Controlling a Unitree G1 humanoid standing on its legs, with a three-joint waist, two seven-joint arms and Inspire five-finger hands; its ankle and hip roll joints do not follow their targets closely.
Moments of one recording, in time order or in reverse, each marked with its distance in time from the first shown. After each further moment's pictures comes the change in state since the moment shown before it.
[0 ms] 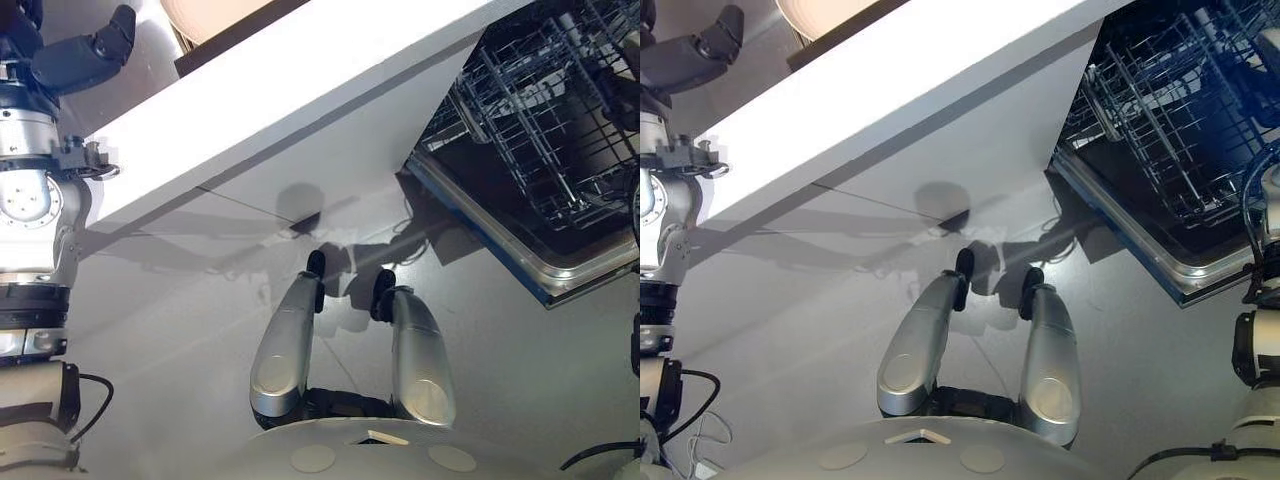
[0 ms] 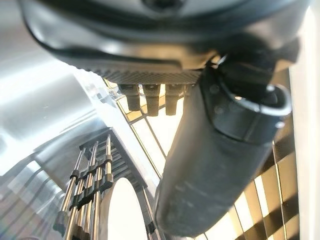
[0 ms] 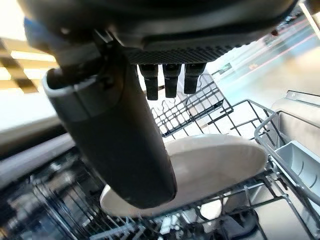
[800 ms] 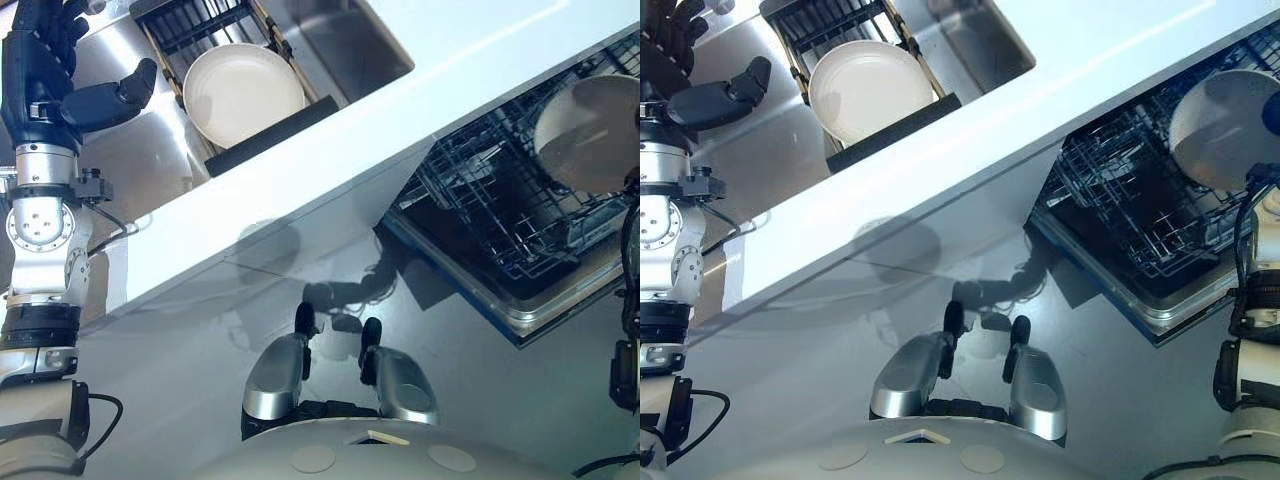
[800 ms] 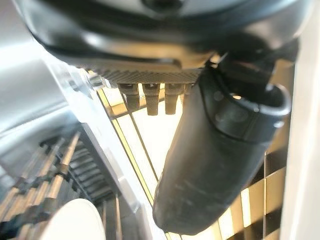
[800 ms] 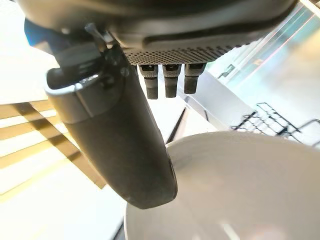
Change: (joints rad) left arm 0.086 -0.040 0.033 0.003 0.011 0.032 -0.087; right arm 0.170 0.097 -0.187 -0.242 0.012 -0.029 0.108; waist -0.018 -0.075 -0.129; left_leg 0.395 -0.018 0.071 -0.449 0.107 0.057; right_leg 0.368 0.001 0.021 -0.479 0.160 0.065
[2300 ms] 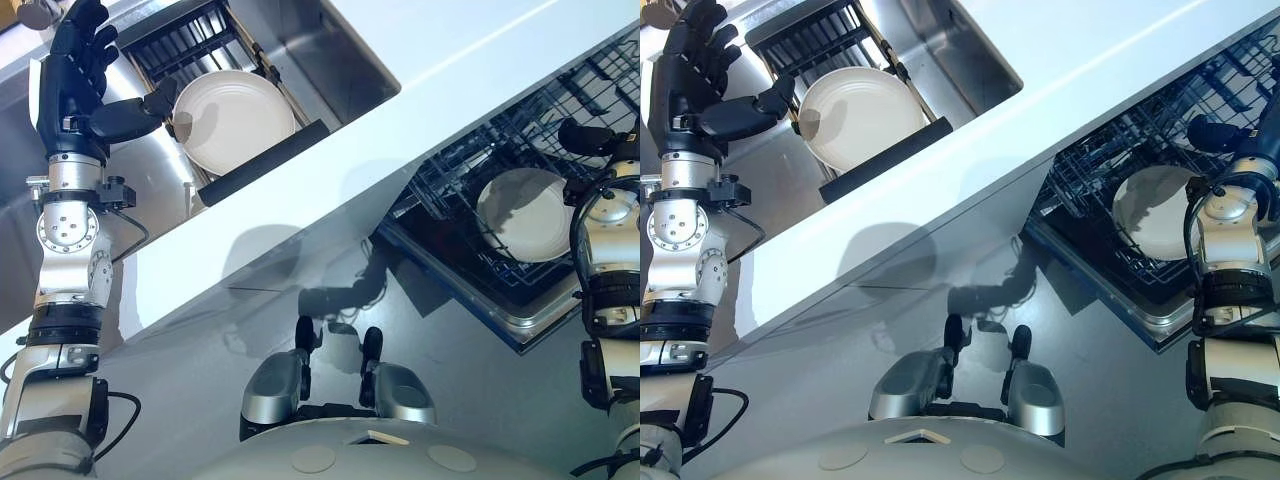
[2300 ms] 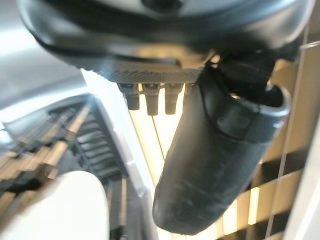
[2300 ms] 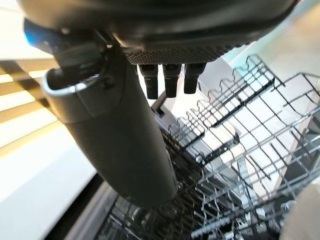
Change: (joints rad) left arm -0.024 -0.078 -0.034 0.051 0.001 0.043 -0.008; right arm -0.034 0.109 0.142 0.069 -0.056 0.029 0.030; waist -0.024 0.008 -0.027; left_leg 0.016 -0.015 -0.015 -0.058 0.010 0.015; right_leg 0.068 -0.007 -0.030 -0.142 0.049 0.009
